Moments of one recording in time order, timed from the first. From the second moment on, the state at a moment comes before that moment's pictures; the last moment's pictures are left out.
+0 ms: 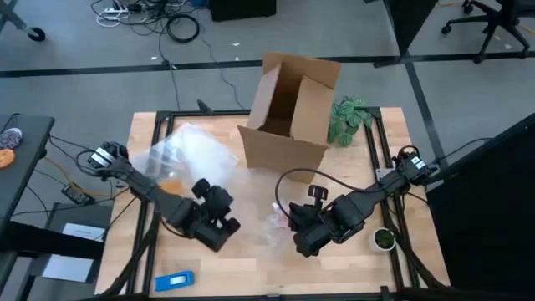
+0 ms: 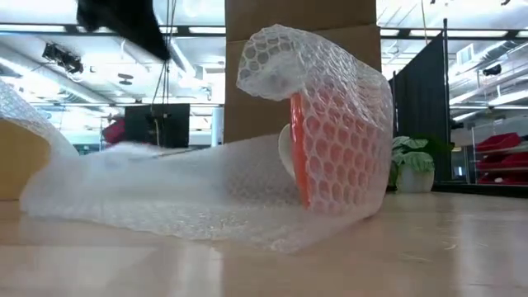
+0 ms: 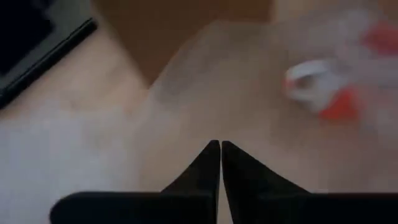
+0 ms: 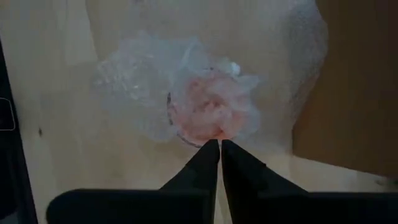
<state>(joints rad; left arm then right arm) -0.63 1.54 1.27 -1.01 -0.83 -1.10 0.56 1.86 1.93 -1.35 0.45 0.70</state>
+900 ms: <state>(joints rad) -0.41 1.54 0.83 -0.87 -0.74 -1.50 0.52 1.86 1.75 -1.20 0.37 0.70</state>
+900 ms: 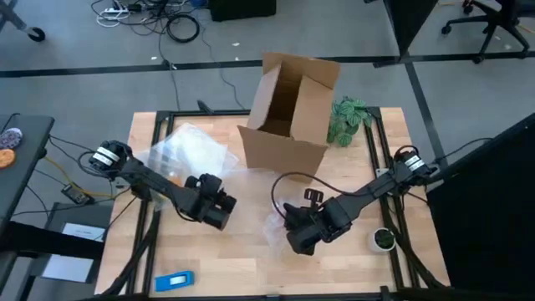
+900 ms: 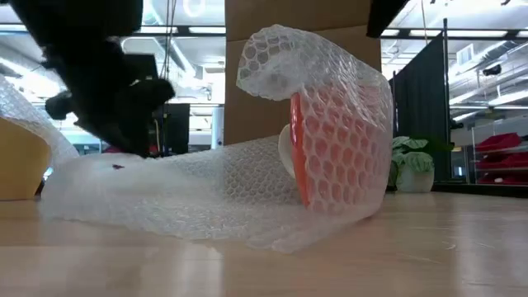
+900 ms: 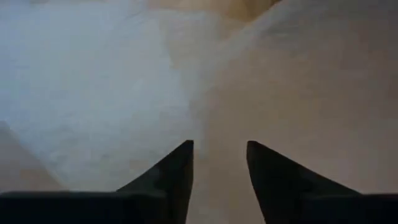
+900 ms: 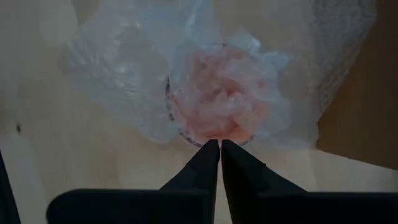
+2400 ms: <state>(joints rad) -0.45 1.54 1.03 -1.29 -0.68 -1.51 0.46 1.86 1.75 -1.15 0.34 0.64</state>
